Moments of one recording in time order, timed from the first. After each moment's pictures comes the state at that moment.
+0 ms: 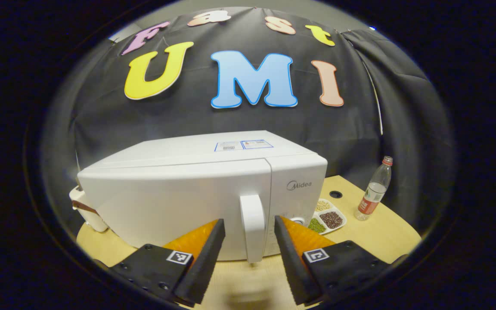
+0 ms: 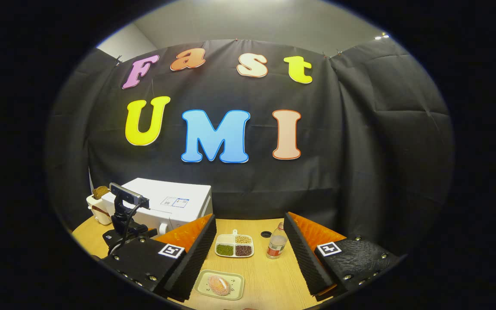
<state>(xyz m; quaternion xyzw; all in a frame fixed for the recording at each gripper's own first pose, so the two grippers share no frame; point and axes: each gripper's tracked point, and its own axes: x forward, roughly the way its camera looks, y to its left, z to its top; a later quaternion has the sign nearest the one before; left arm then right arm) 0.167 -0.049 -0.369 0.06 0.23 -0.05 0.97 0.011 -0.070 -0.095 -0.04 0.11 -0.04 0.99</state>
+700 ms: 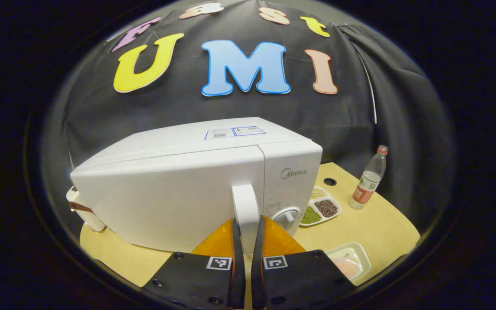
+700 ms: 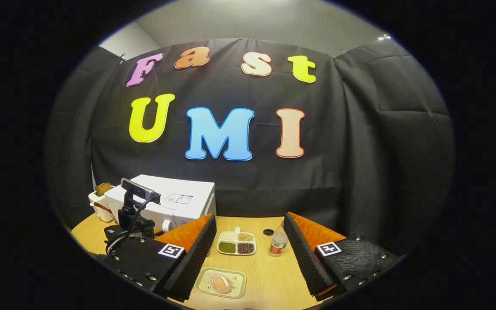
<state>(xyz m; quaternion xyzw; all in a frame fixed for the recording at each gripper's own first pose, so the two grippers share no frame) 0.158 -0.057 -0.375 0.07 0.27 -0.09 0.96 0.001 -0.059 -0.101 -0.04 0.12 -0.04 0.99</state>
